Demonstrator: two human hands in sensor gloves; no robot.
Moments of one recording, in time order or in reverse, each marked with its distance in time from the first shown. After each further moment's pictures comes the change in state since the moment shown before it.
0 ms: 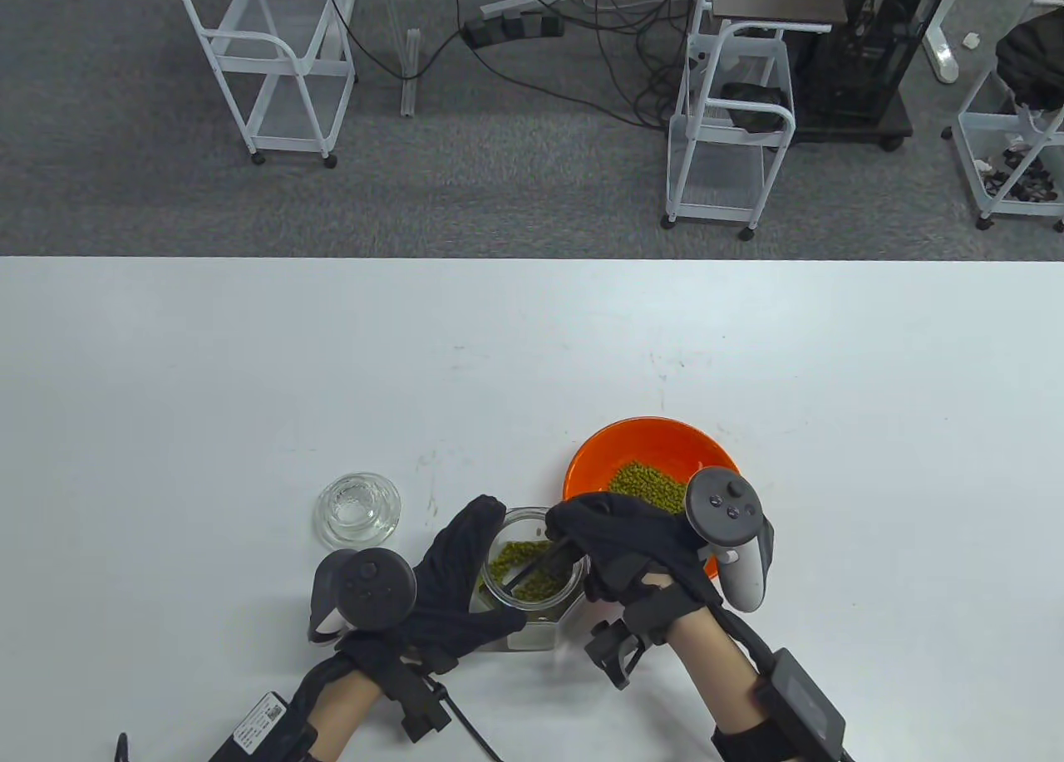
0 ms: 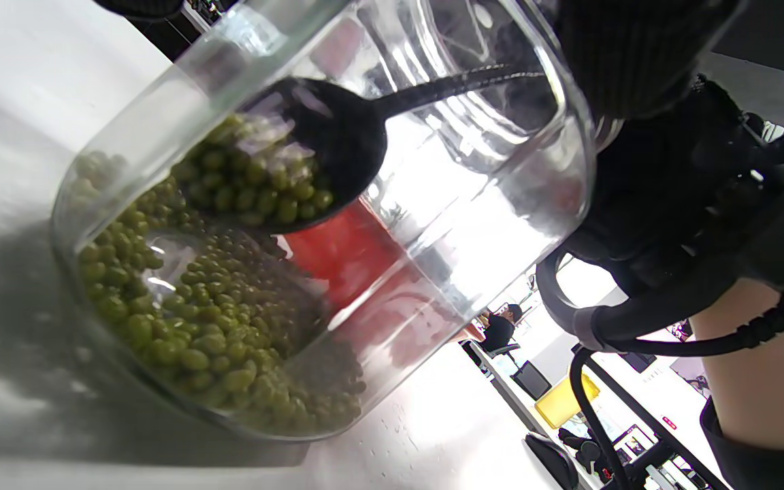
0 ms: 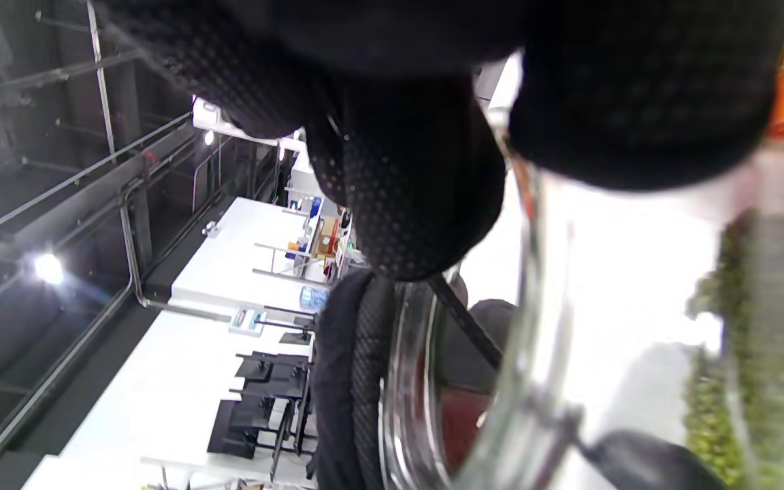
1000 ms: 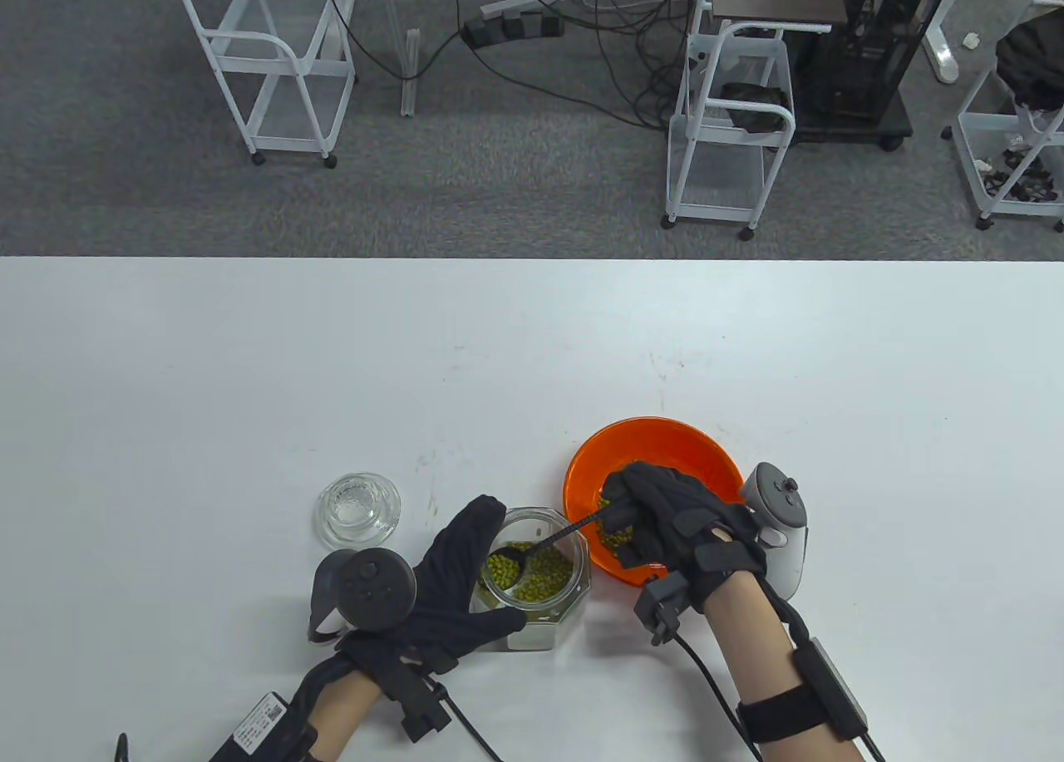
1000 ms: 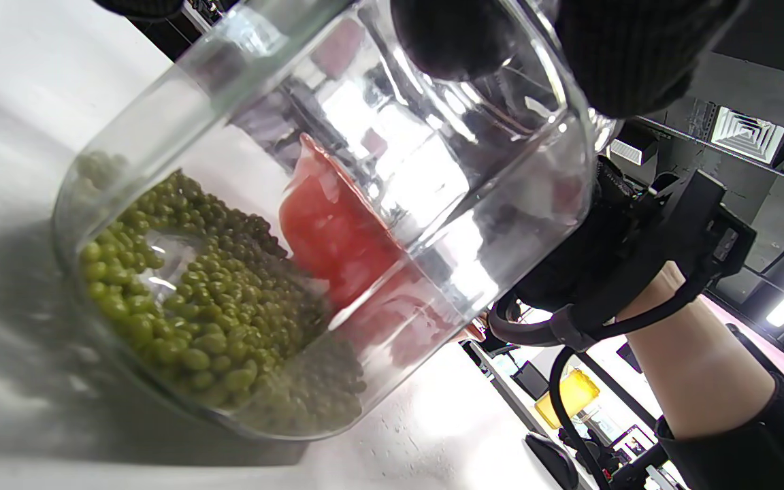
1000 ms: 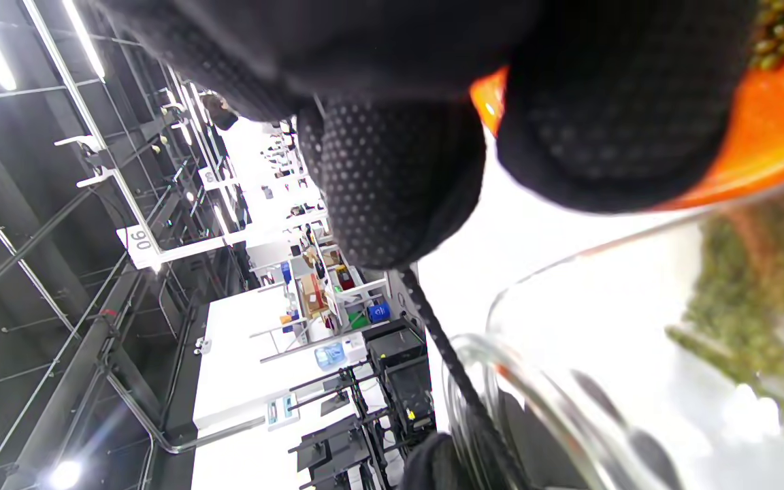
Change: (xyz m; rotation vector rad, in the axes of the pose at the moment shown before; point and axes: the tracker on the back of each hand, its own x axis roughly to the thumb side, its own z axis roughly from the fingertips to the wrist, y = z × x) left_hand 0.000 0.000 0.000 0.000 0.000 0.000; right_hand -0.054 -0.049 -0.017 -0.029 0.212 -0.444
